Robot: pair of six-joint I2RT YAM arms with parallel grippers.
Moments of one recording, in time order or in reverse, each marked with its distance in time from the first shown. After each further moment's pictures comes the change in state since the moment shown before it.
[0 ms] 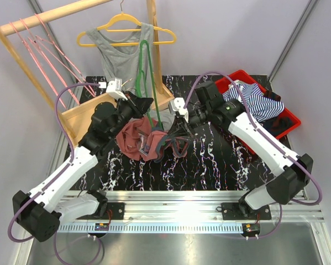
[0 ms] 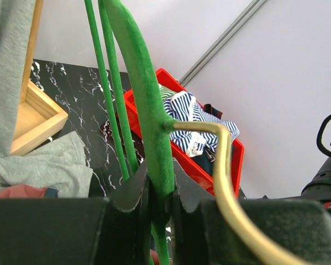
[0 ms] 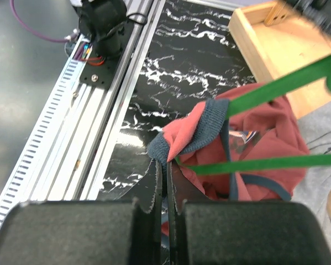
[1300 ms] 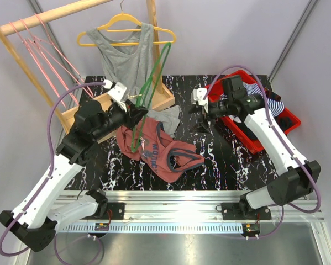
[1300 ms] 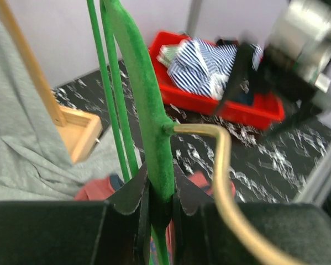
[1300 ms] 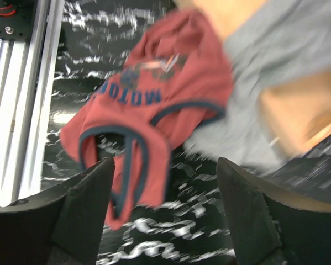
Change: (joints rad) left arm 0.000 -0.113 0.199 -0.426 0.236 0.533; right arm -0.266 -0.045 -0.055 -0.119 0.118 -0.152
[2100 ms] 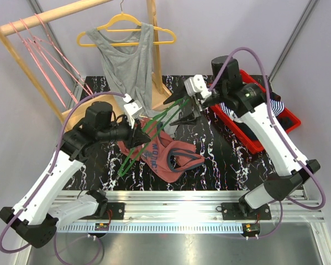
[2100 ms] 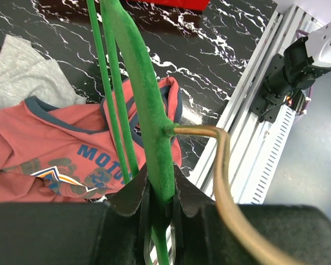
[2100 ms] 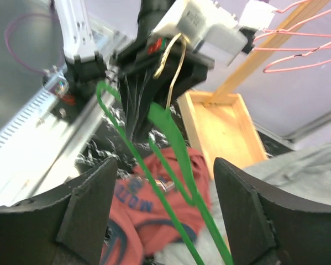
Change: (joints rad) left arm -0.007 0.029 0.066 -0.462 0.308 0.128; right arm 0.176 0.095 0.460 -0.084 -0.299 -0.093
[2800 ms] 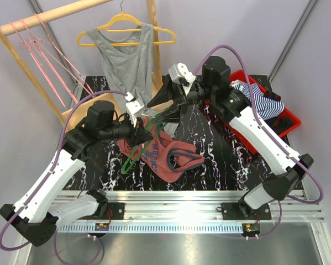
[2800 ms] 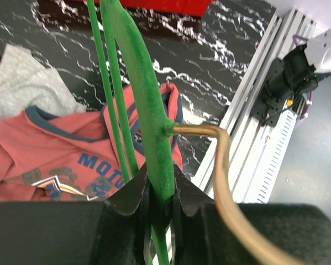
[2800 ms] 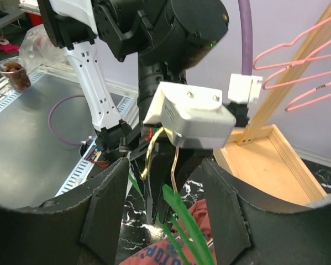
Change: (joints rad) left arm -0.026 0.025 0.002 0.041 -0.016 -0.006; right arm 0.142 -0.004 -0.153 0.714 0.034 0.823
